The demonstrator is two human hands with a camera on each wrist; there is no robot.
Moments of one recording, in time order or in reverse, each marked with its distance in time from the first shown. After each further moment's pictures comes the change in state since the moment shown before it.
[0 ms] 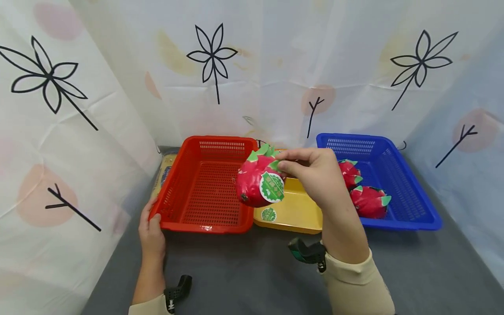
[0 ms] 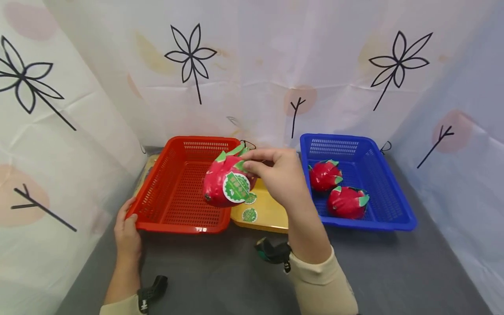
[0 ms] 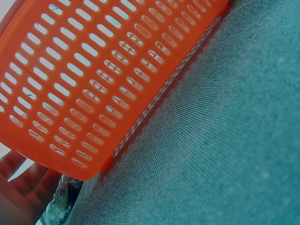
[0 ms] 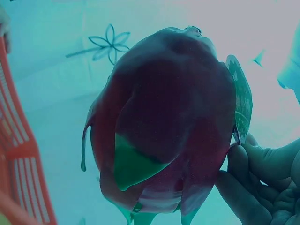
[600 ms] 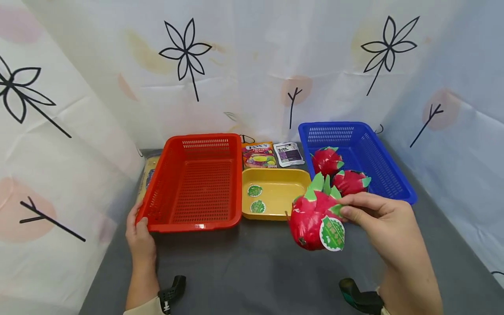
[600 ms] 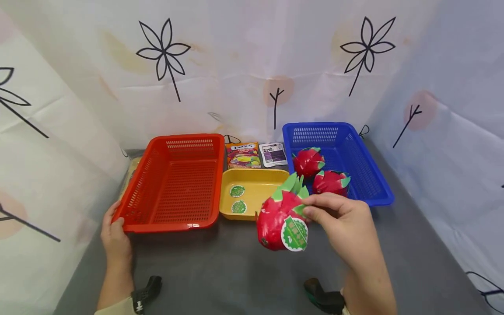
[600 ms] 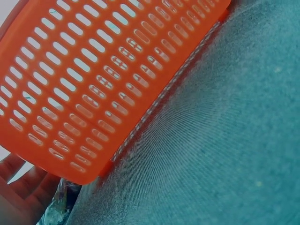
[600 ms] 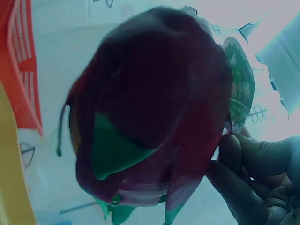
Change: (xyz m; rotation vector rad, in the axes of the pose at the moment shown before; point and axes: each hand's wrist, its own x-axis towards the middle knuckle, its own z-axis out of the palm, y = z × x) left_hand 0.005 -0.002 -0.001 -0.004 -0.009 -0.074; right_hand -0.132 0.041 -0.087 -0.302 0.253 0.155
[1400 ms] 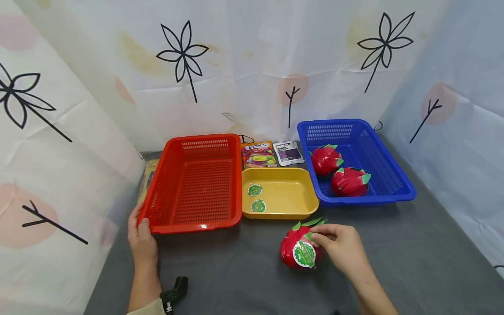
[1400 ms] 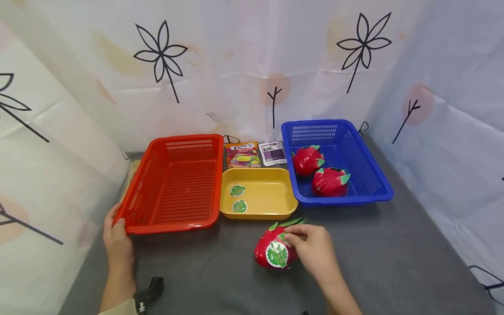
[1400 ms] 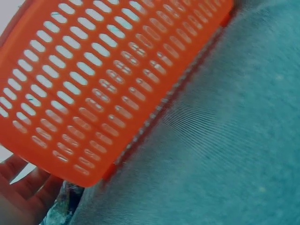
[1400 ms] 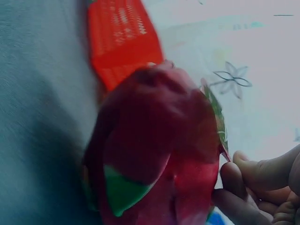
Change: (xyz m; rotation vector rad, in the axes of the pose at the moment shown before) left_hand -0.001 0.000 0.000 -0.005 0.007 0.013; right_hand -0.008 0.069 0.074 -0.072 -0.131 0.320
